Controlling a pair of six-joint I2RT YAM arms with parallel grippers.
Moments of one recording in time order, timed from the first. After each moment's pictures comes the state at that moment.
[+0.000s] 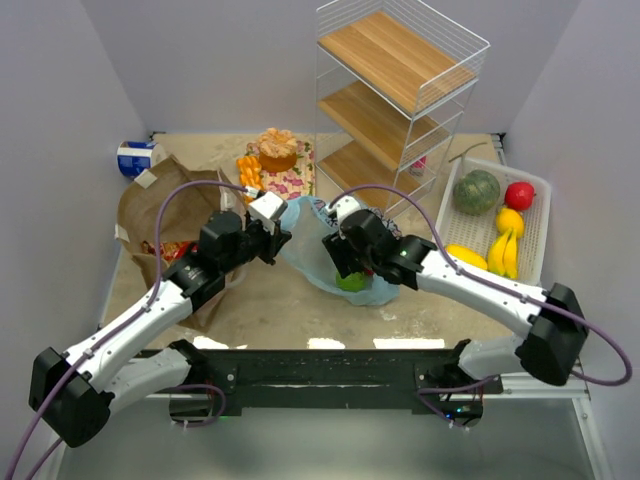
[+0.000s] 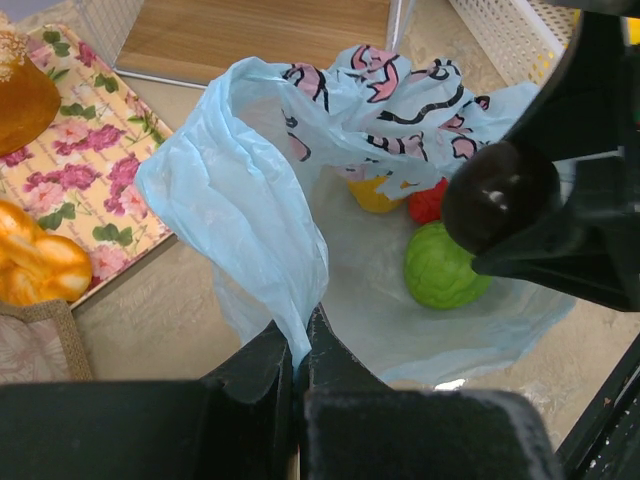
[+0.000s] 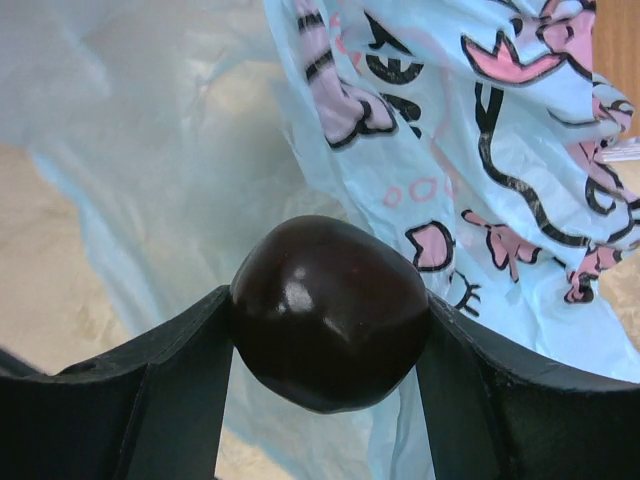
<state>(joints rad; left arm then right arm) -0.61 0.98 0.73 -0.08 0.13 -0.04 0.89 1.29 1.01 -0.47 0.27 0.15</state>
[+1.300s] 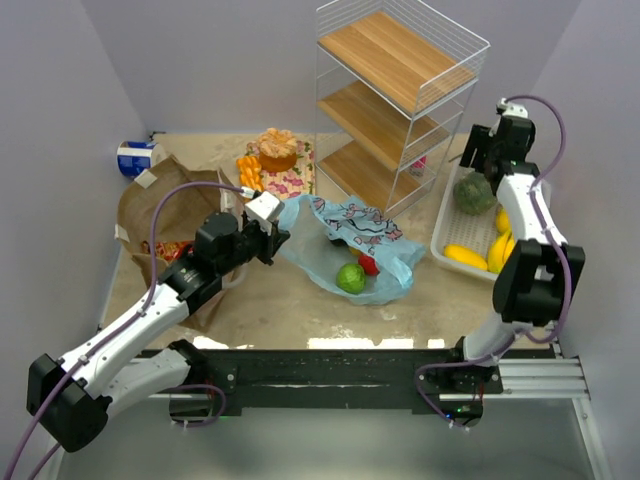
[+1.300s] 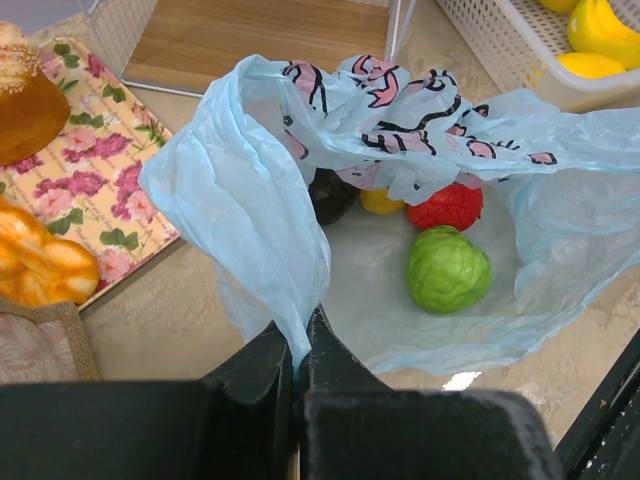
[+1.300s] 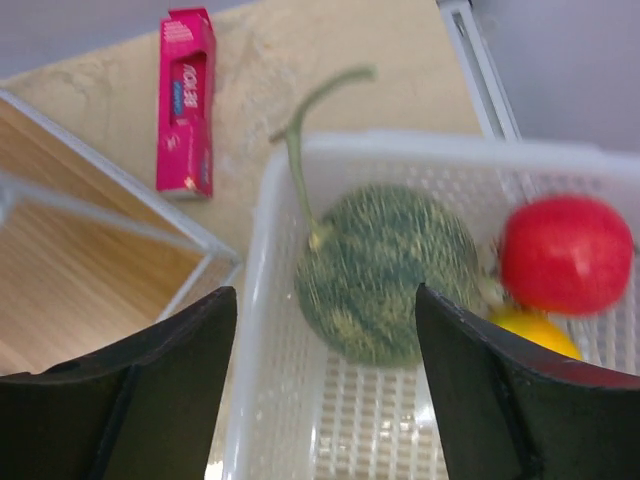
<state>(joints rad) -0.61 0.95 0.73 -0.09 0.12 -0.04 -0.15 1.64 1.39 -0.29 0.09 0.11</state>
